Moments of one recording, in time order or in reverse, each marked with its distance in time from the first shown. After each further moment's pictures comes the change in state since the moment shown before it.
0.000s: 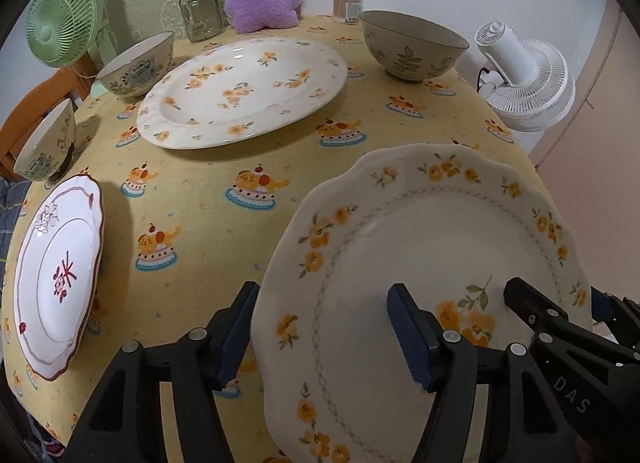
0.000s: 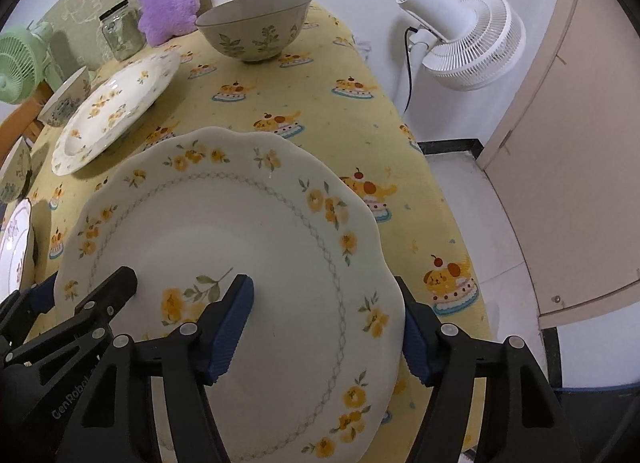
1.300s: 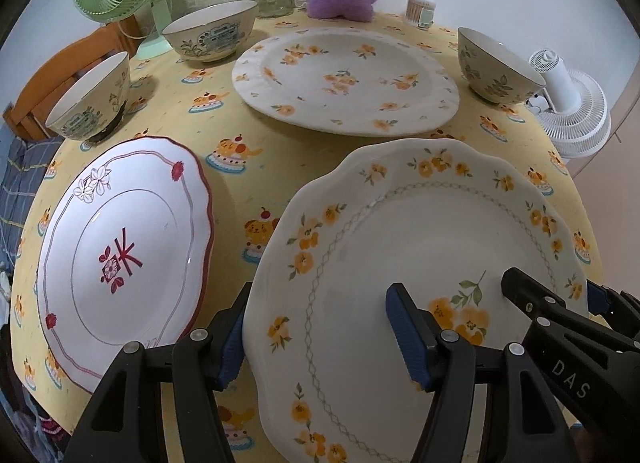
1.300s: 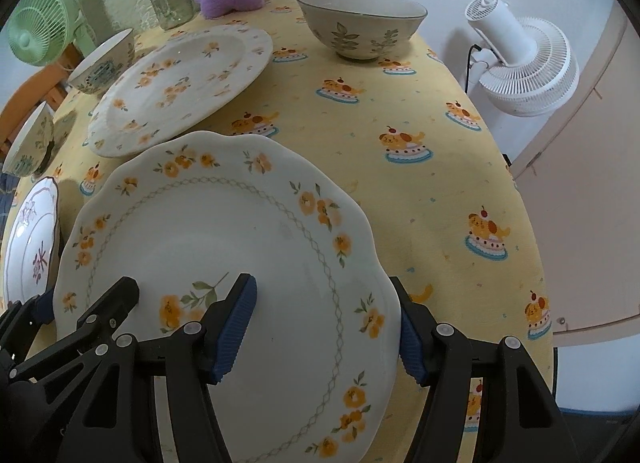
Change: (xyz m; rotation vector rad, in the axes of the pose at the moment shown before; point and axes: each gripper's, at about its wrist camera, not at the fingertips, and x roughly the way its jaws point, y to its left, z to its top) left arm -0.003 0.080 -0.002 -0.119 0.032 0.052; right arm 0.008 0.087 0.020 -0.111 0.043 0.034
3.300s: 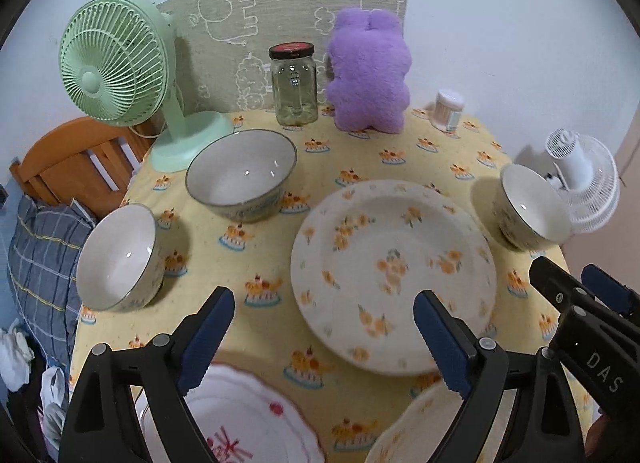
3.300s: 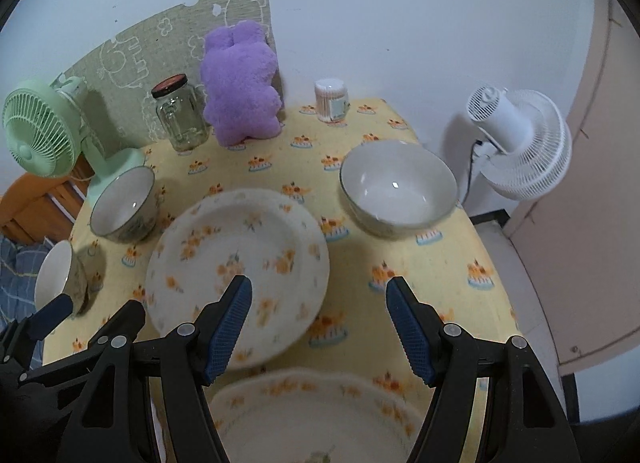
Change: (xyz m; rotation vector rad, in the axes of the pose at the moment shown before) left arm -0.031 0.044 0.145 0.031 -0.175 0.034; right arm -0.058 0.050 0.130 0.094 -0.245 0.001
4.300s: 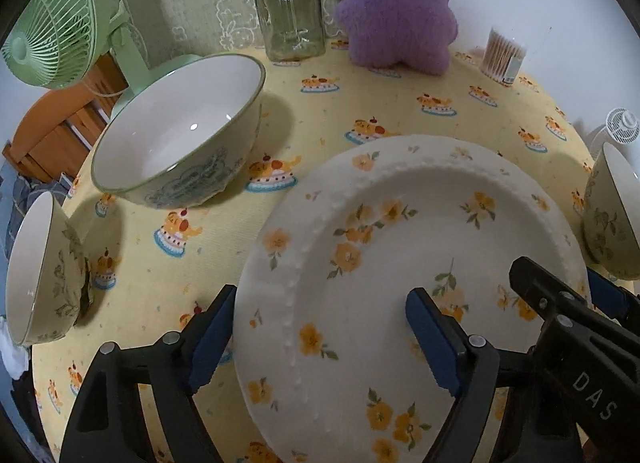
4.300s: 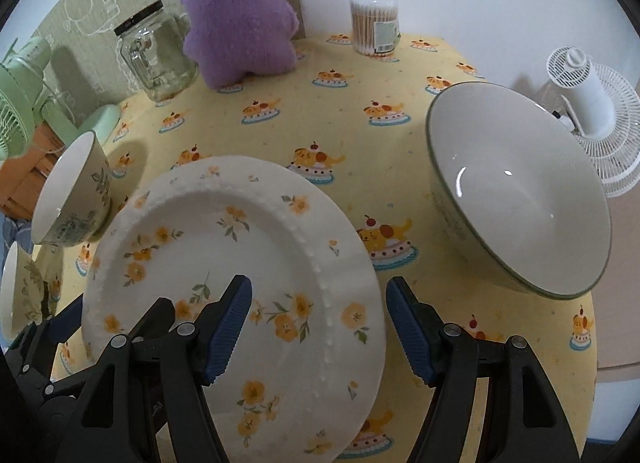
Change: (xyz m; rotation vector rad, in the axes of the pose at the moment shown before) left arm 0.122 -0.014 0.014 -0.024 0.156 0.067; right arm 0.147 0.017 0.022 -0.038 0.195 0.082
